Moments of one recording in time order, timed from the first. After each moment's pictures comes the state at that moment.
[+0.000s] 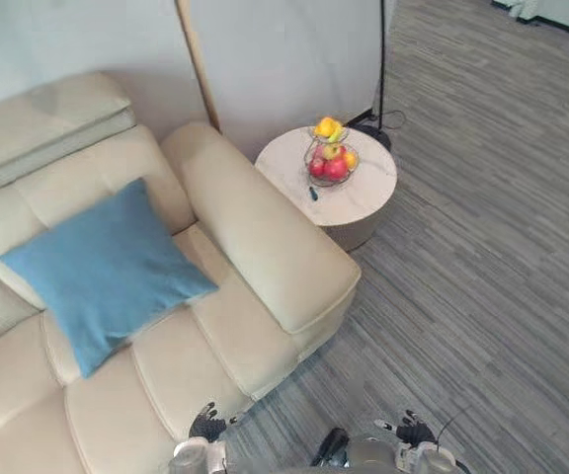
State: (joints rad) left arm 0.01 0.07 0.10 1.11 -0.10 -0.14 0.04; right arm 0.01 -0.08 -0.18 1.09 0.11 -0.09 -0.04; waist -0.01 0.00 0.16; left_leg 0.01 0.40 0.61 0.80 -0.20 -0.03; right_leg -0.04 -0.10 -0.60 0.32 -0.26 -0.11
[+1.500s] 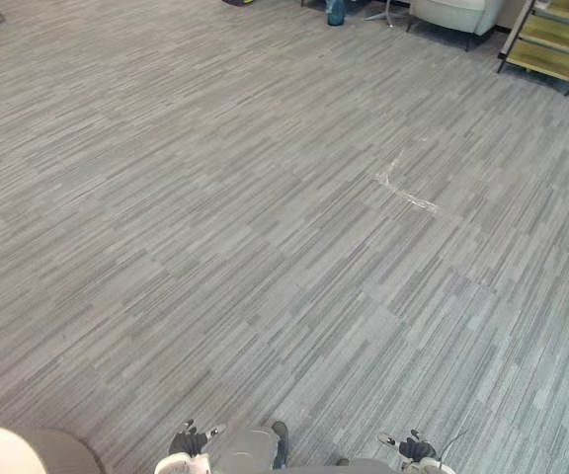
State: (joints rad) left arm 0.09 0.08 0.12 1.07 -0.17 -0.12 0.04; right arm 0.03 -0.08 -0.27 1.11 0.15 -0.08 -0.06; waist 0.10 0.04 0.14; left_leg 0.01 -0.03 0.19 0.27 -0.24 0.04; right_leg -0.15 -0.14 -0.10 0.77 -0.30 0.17
